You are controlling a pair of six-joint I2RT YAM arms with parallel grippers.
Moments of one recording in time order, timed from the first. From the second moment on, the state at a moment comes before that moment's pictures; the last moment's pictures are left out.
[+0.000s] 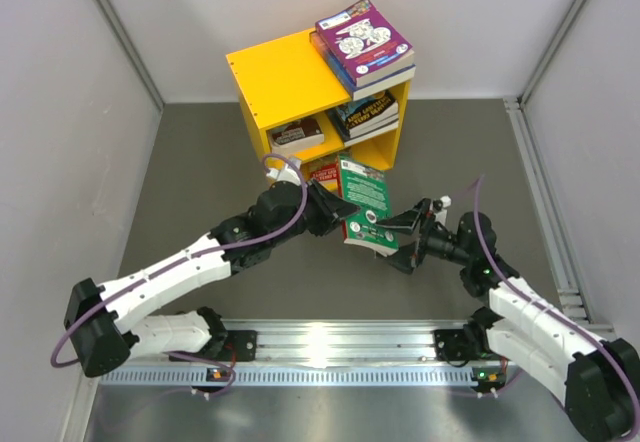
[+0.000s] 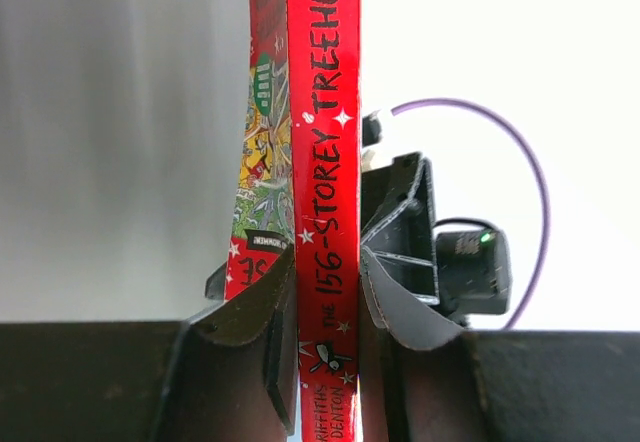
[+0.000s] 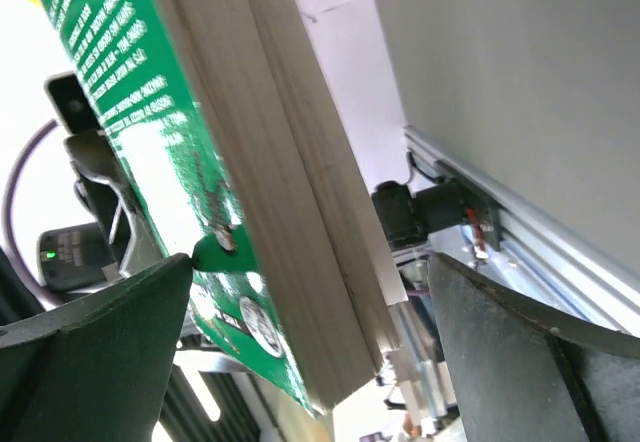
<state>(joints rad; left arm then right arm) -0.91 1.14 0.91 -0.12 -0.07 -1.33 0.40 0.81 0.27 0.31 -0.71 1.66</state>
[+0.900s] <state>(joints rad) -0.91 1.05 0.83 -0.11 -0.13 -1.39 0.52 0.80 0.20 0.57 -0.55 1.90</state>
